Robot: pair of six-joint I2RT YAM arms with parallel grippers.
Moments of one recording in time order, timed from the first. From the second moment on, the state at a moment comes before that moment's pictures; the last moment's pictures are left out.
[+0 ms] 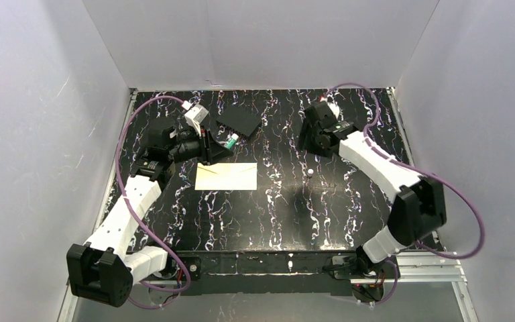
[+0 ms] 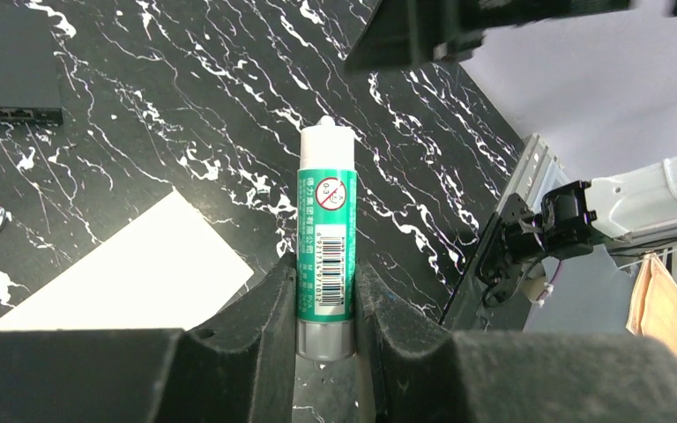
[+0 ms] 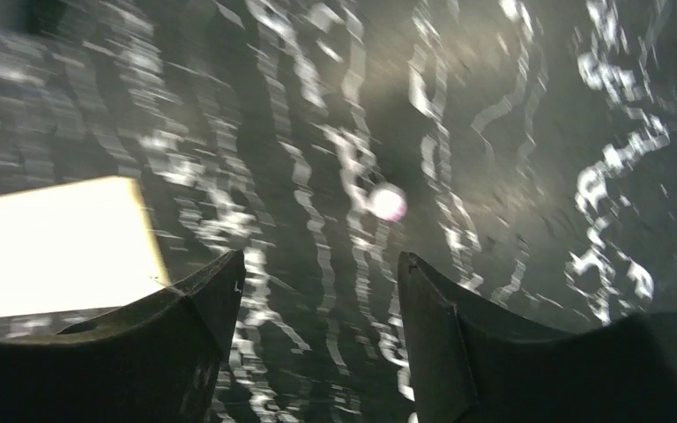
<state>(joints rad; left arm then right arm) -0.24 1.11 0.91 -0.18 0.79 -0.26 0.55 1.51 1.34 -0.72 0.24 0.67</state>
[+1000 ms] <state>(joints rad) -0.24 1.10 0.89 -0.20 0.79 -0.21 0.46 1.85 1.25 -0.71 0.16 0.53</state>
